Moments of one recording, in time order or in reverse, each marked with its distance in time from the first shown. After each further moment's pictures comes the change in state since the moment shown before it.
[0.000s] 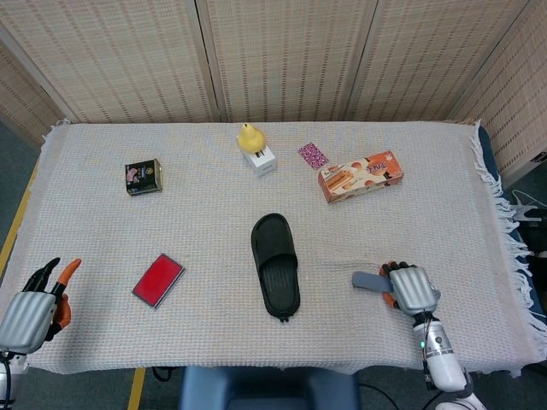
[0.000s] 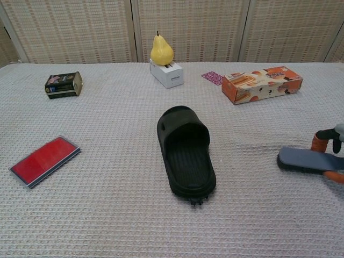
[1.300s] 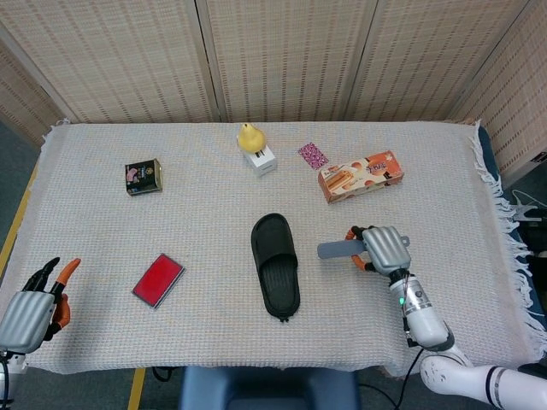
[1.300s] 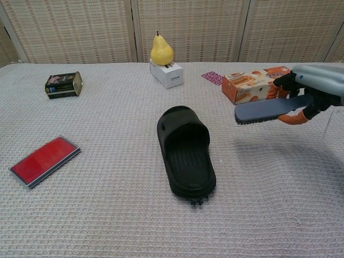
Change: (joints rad) left arm -0.003 0.009 0.000 -0.001 -0.003 -0.007 -0.031; right arm 0.242 0.108 0.171 -0.192 0.197 -0.203 0.048
